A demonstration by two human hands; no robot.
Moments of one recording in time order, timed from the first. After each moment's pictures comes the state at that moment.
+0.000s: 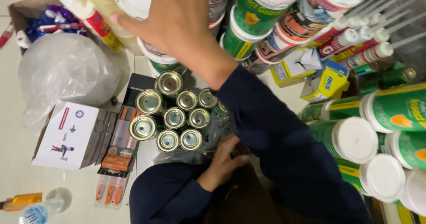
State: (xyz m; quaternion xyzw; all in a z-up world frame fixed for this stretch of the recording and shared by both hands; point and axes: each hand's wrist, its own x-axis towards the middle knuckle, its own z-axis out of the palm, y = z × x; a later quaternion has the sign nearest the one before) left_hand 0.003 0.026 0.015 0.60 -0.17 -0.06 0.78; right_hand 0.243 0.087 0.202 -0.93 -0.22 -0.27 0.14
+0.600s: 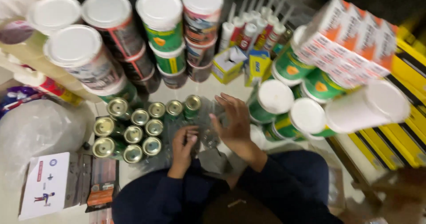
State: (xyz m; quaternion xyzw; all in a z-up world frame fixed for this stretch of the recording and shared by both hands) left_hand -0.008 0.012 -0.003 0.70 -0.12 -0.02 0.70; right_hand -0.018 -0.178 0.112 -0.89 -0.07 -0.36 0.28
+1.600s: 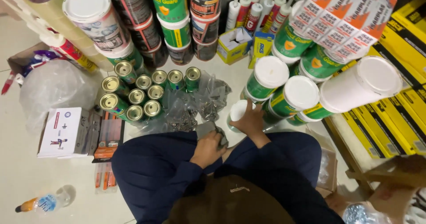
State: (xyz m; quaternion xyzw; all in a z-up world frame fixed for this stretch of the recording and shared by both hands) left_hand -0.138 -0.055 -0.059 0.91 -0.31 -0.10 0.25; right_hand -0.103 -0.259 0.026 -0.95 0.21 0.09 0.20
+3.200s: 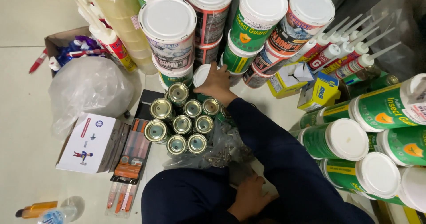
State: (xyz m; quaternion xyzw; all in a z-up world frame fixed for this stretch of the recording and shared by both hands) left_hand -0.102 -0.066 -0.060 0.84 -0.14 -0.22 0.47; right_hand 0.233 0.011 0.047 -0.96 0.04 0.17 0.21
